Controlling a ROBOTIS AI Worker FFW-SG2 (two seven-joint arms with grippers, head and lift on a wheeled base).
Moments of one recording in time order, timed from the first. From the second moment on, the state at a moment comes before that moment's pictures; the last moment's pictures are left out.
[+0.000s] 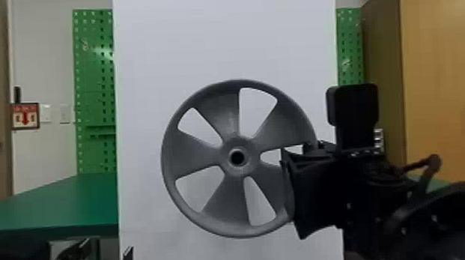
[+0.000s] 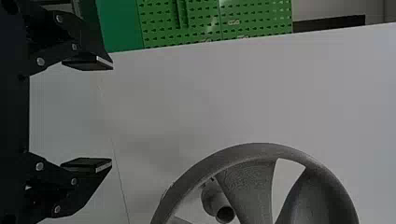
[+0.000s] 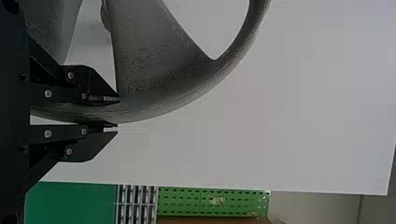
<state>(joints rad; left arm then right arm) -0.11 0.10 0.01 -2.34 -0.02 0.65 -0.19 -0.69 0.00 0.25 -2.25 -0.06 1.15 -0.35</state>
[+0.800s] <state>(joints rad) -0.11 0.10 0.01 -2.34 -0.02 0.65 -0.19 -0.69 0.00 0.25 -2.25 -0.06 1.14 -0.35</state>
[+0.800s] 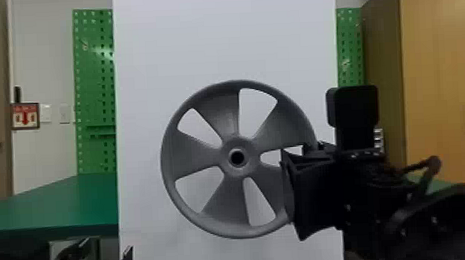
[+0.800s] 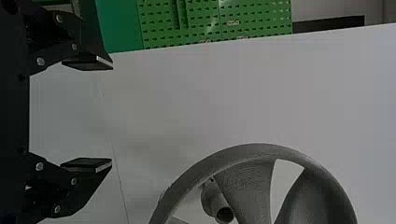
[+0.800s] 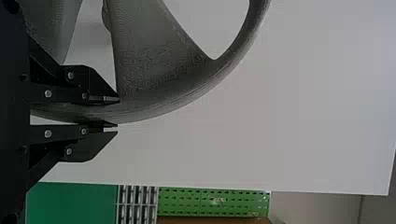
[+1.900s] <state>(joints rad) -0.11 0.10 0.01 -2.34 -0.03 0.65 -0.19 -0.69 0.00 0.24 -2.20 -0.06 1.09 -0.35</state>
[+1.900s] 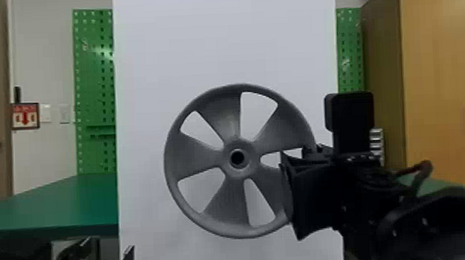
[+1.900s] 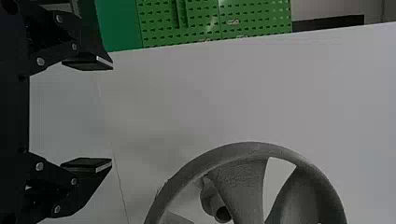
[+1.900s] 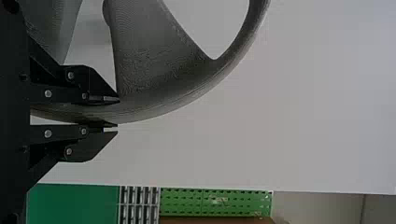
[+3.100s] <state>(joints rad) -0.12 0.10 0.00 -2.34 -0.04 0.65 -0.19 -0.72 0.00 0.21 -2.02 -0.05 0.94 -0.31</state>
